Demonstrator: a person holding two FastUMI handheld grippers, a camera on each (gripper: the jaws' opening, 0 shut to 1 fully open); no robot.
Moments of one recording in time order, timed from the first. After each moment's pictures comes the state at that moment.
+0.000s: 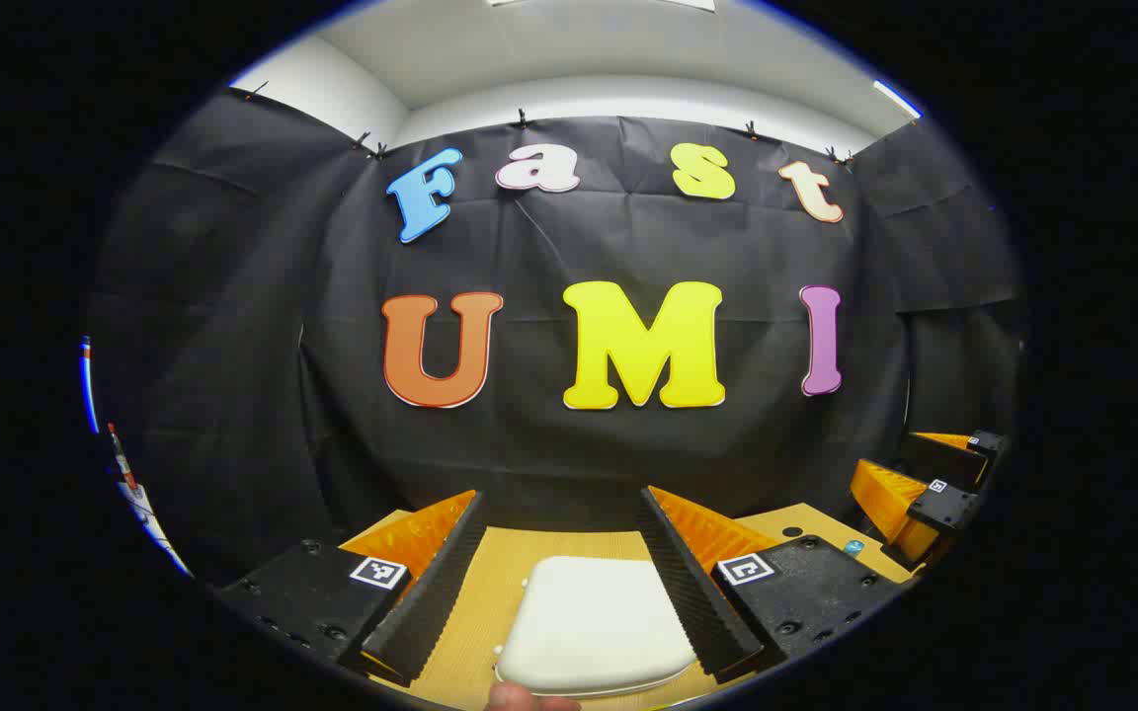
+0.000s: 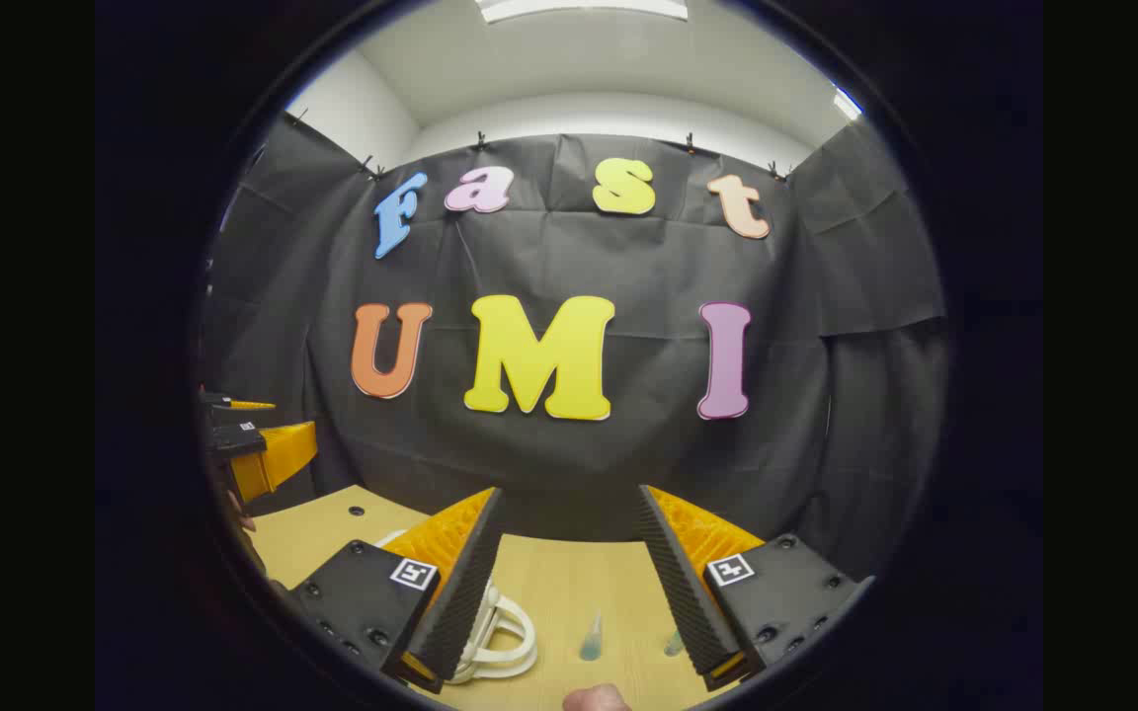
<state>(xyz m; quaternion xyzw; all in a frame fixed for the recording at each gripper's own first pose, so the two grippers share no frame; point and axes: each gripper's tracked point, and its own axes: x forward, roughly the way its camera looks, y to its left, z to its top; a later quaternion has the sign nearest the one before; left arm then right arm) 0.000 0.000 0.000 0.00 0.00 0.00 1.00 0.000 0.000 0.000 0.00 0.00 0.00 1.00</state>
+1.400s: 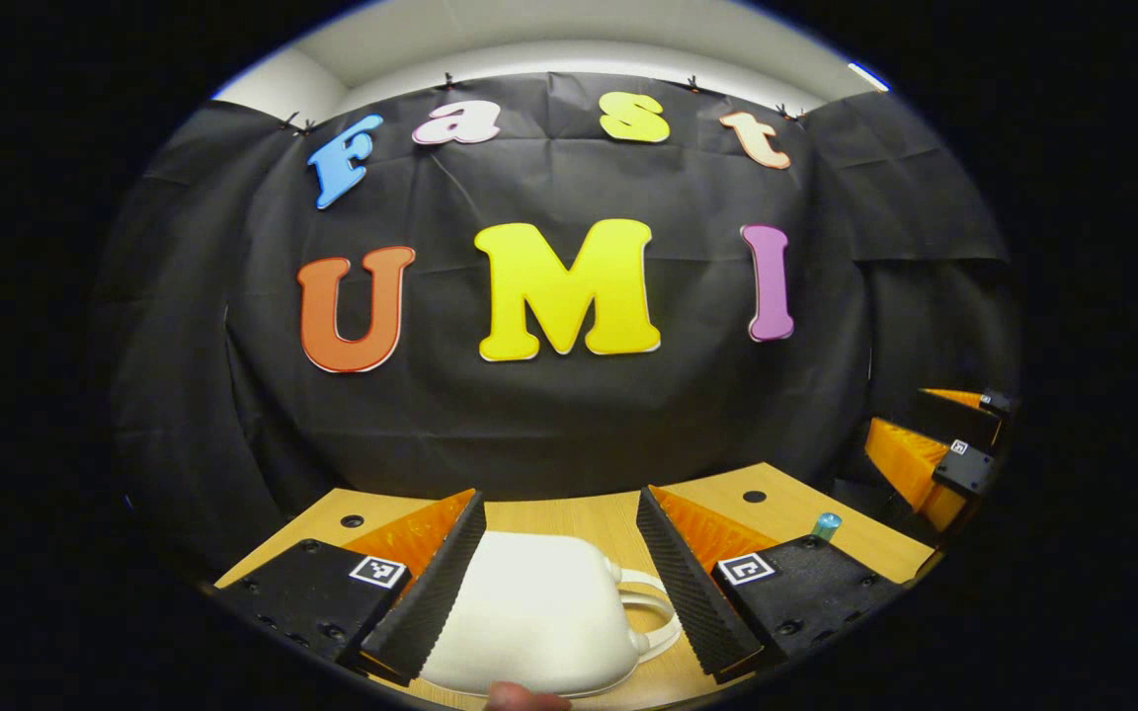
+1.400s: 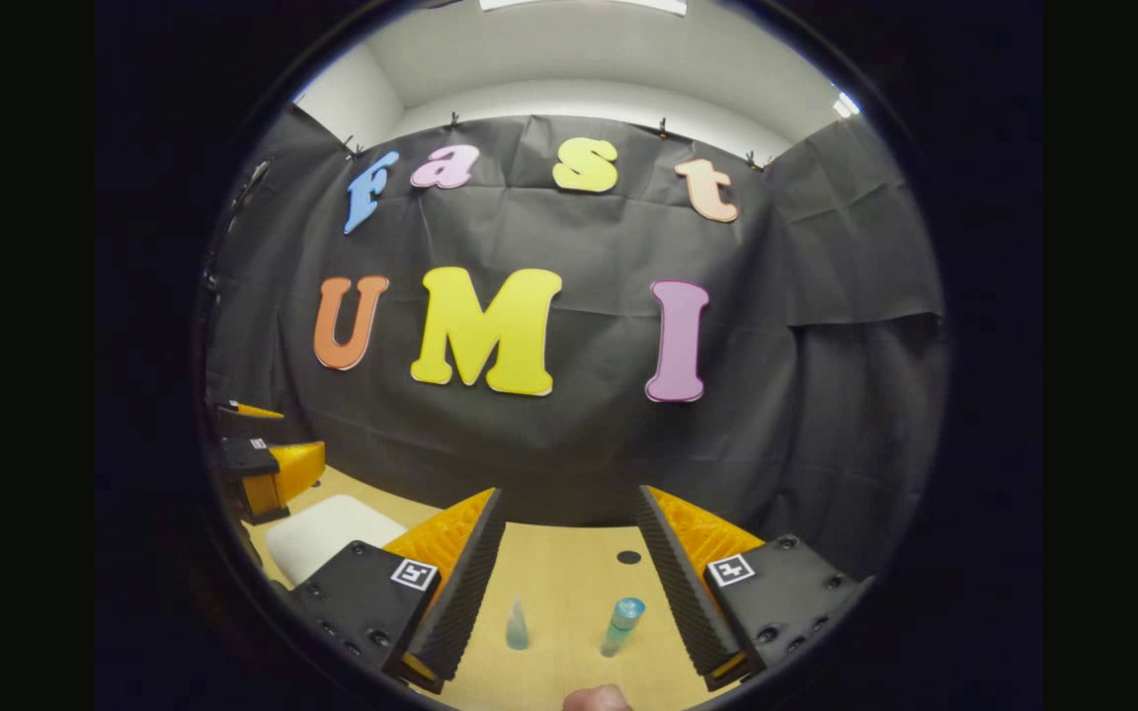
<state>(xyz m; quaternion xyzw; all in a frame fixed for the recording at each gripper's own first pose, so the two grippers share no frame) 0.036 -0.103 -0.063 0.04 0.07 -0.08 0.99 0.007 -0.102 -0.033 -0.02 0.02 -0.06 1.00</state>
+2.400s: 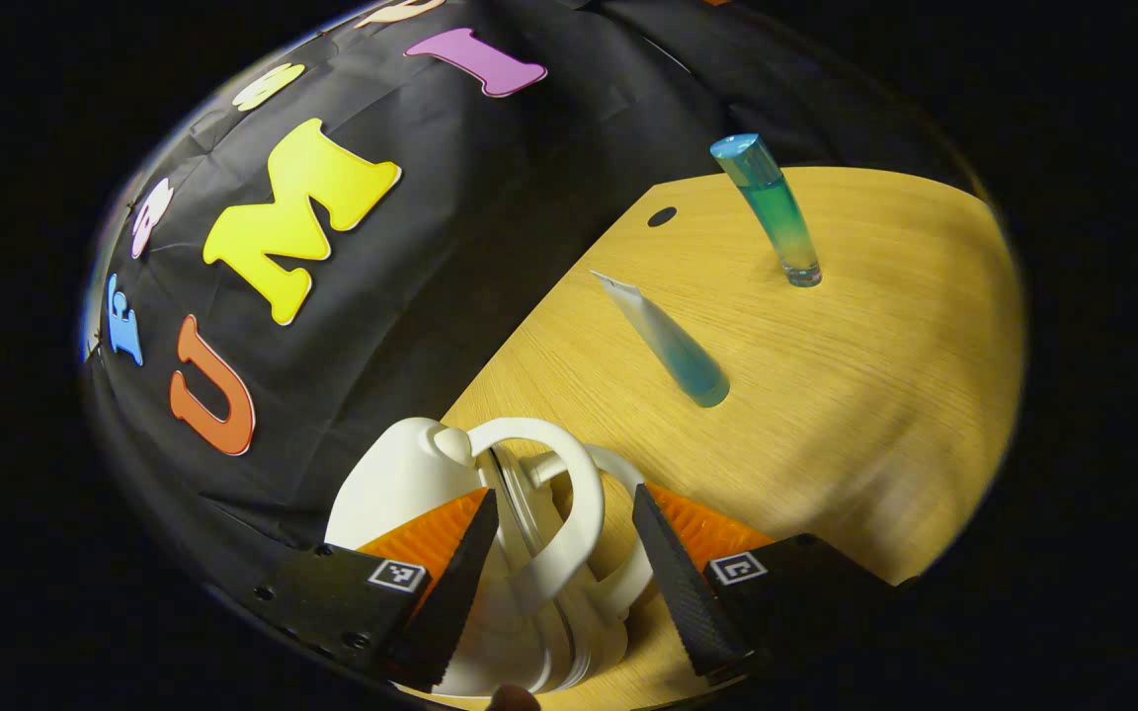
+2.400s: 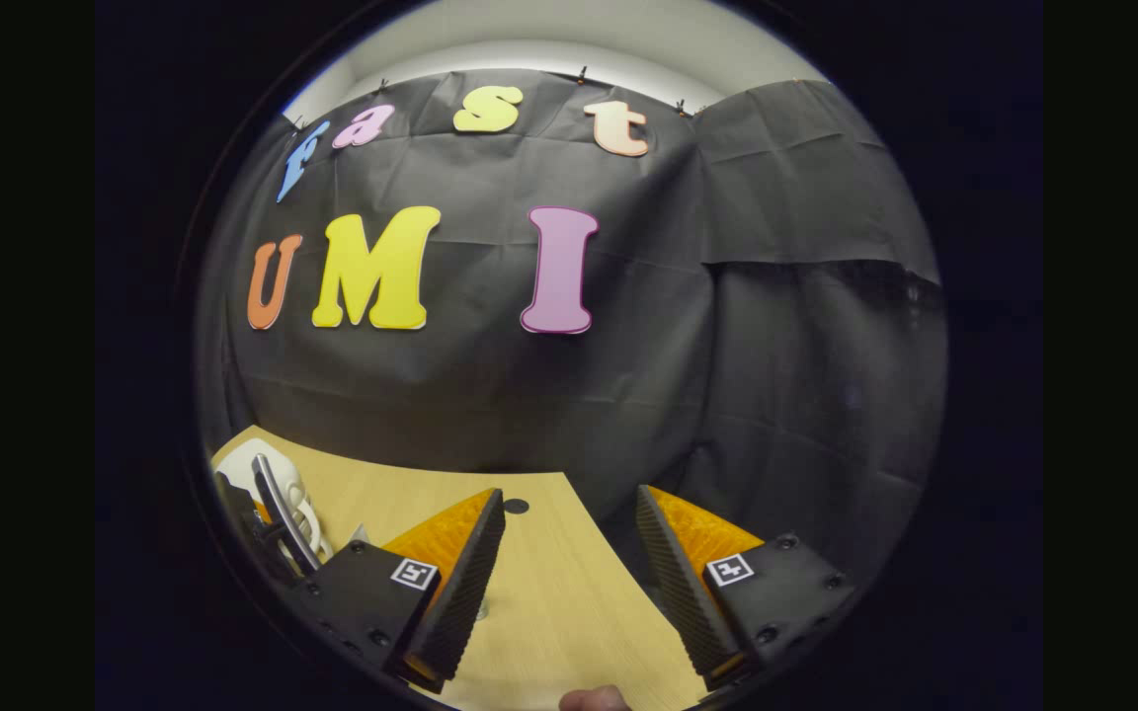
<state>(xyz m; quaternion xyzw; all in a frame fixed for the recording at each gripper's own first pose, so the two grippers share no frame) 0.045 -0.157 -0.261 0.42 0.25 -0.14 0.86 -0.007 -0.266 -0.099 -0.01 0.09 -0.17 0.98</state>
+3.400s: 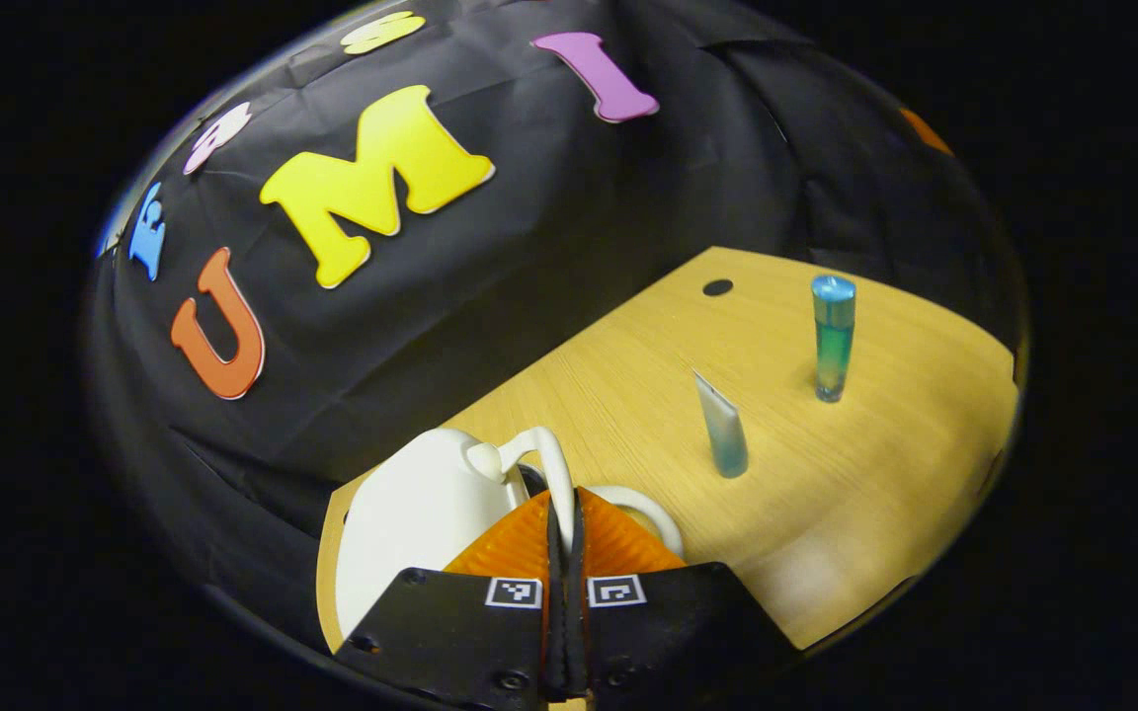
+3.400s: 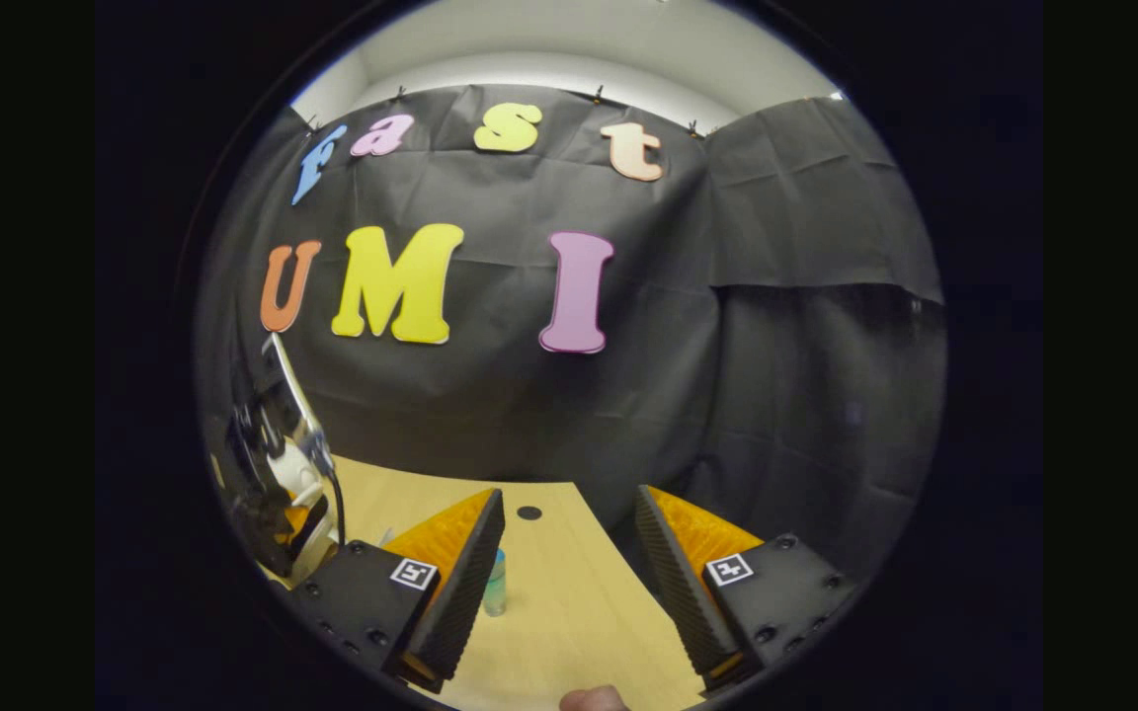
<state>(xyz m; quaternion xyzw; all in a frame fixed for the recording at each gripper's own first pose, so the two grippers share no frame) 0.065 -0.153 -0.175 0.26 0.24 -0.12 0.93 -0.033 -0.218 -0.065 -0.02 0.06 -0.15 0.99</state>
